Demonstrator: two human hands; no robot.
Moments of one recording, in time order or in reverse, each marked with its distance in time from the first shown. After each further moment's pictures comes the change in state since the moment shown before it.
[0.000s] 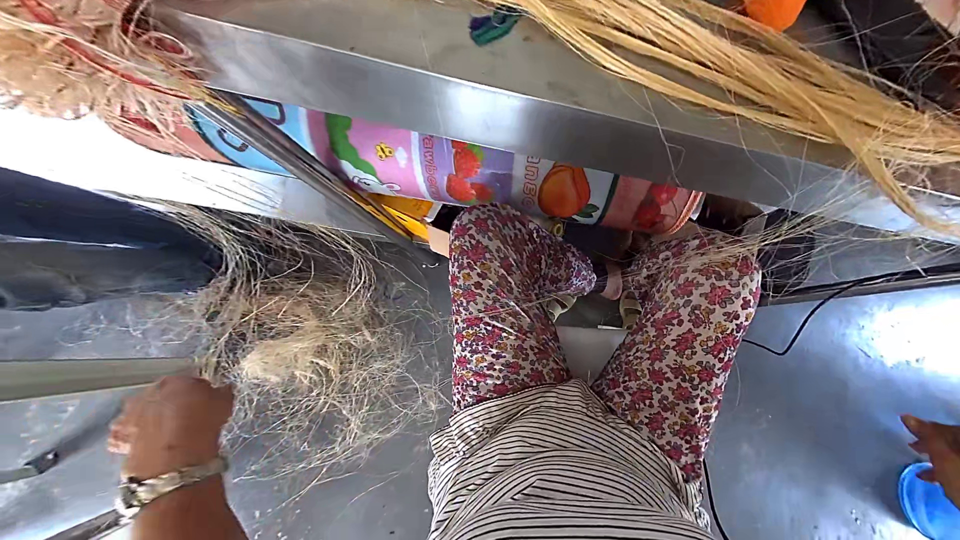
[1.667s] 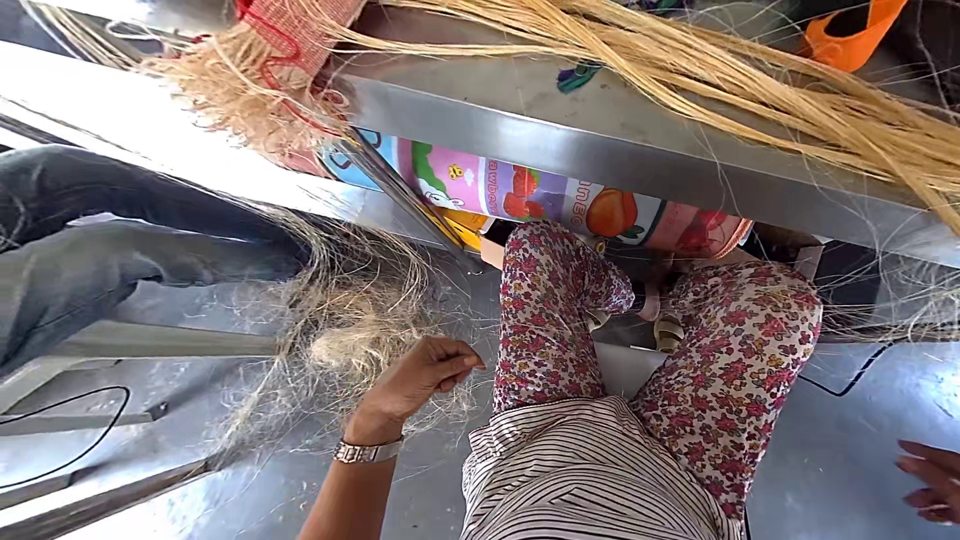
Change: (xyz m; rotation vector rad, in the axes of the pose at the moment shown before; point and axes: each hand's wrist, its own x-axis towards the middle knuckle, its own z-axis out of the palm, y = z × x) left_hand -0.100 0.137 -0.003 -1.072 -0.835 0.504; right_hand 0.015 -0.030 0.027 0.226 -0.225 -0.223
